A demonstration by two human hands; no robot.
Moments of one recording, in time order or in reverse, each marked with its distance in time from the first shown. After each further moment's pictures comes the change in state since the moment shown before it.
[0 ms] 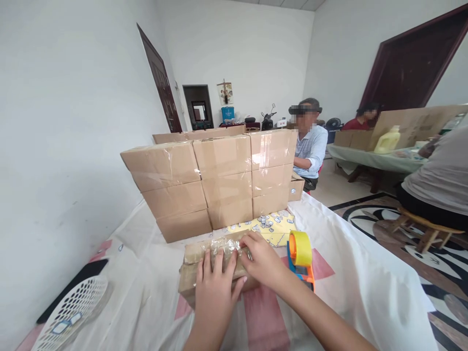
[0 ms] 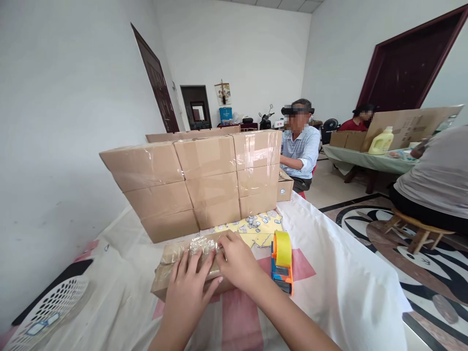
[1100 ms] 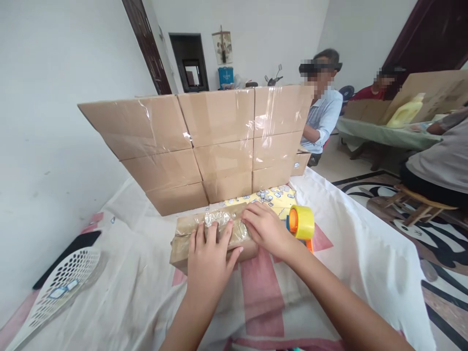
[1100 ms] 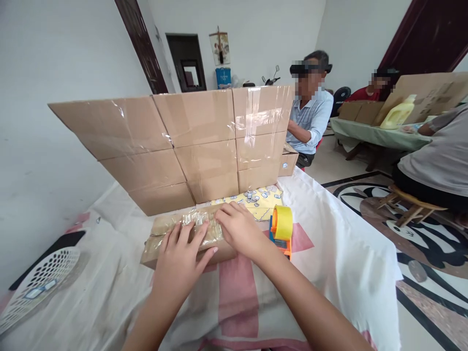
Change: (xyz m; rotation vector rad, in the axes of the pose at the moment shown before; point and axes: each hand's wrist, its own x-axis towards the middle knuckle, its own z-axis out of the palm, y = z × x) left_hand 0.016 0.003 -0.019 -0.064 -0.198 -0.083; right_hand 0.007 0.020 -0.017 -0.181 -0.039 -0.318
